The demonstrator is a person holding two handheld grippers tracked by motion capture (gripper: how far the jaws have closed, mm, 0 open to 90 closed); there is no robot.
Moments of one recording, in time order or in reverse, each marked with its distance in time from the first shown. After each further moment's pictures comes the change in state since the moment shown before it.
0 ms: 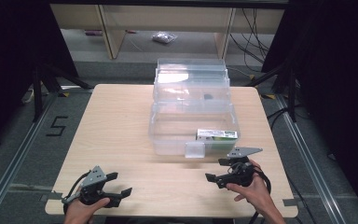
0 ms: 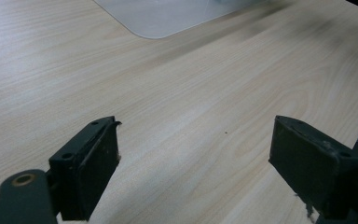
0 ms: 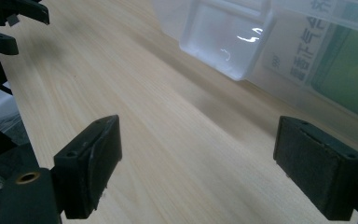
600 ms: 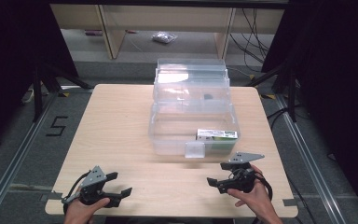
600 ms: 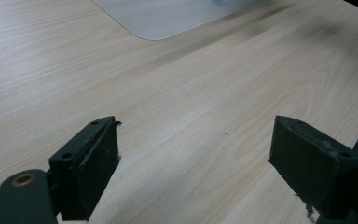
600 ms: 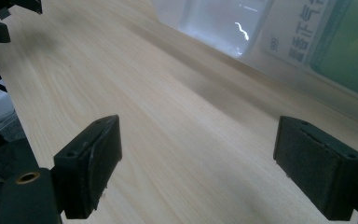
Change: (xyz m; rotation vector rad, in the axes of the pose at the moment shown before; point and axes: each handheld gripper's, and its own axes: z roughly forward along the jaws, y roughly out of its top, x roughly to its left) left arm 0.000 0.000 0.000 -0.003 0.002 0.004; right arm 0.006 -0.015 -0.001 -0.007 -0.019 0.020
